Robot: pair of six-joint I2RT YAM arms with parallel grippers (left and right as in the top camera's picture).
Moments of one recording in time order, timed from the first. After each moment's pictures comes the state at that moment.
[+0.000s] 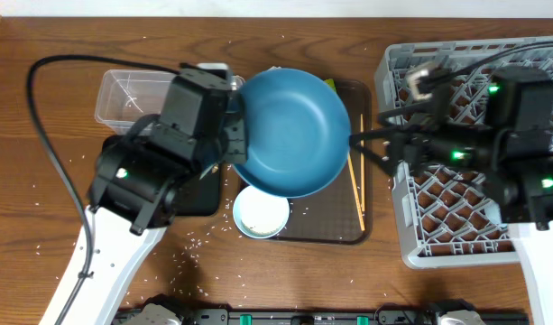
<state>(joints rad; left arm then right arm) -0.50 1.29 1.58 -1.12 -0.13 -0.39 0.18 1.20 1.40 -0.90 -0.81 0.04</state>
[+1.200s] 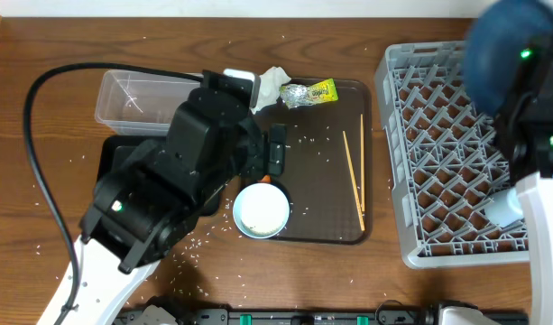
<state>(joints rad) -0.62 1.22 1.58 -1.05 -0.11 -0.37 -0.08 1.36 1.40 -0.59 0.81 0.10</state>
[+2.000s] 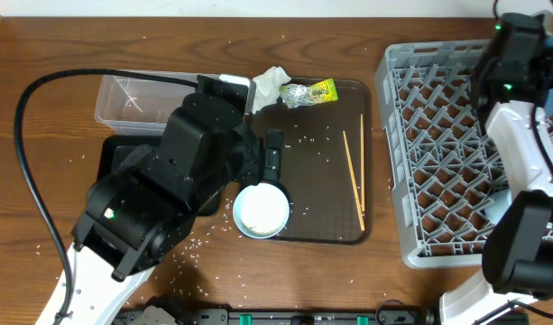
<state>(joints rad) -0.62 1.20 1.58 -1.08 -0.11 -0.37 -0.12 1.82 1.40 -0.09 1.07 -0.67</state>
